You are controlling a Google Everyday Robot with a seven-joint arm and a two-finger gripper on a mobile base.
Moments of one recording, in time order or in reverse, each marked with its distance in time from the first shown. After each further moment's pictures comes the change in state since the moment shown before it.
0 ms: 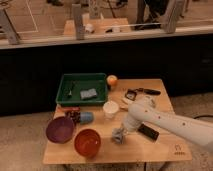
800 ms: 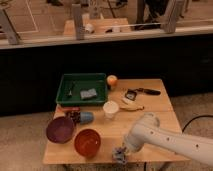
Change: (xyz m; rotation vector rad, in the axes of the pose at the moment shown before) arm -0.035 0.099 -0.002 -0.037 -0.030 -0.094
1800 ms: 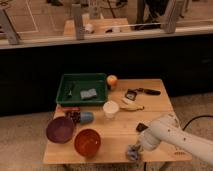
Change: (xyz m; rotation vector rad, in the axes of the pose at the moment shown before) arm 0.069 0.024 -0.007 -0.001 0.012 0.133
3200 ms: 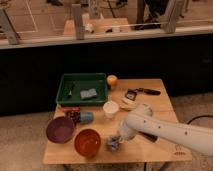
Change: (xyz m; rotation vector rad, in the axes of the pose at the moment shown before) arm -0.083 -0.077 0.003 0.065 -0.015 -0.099
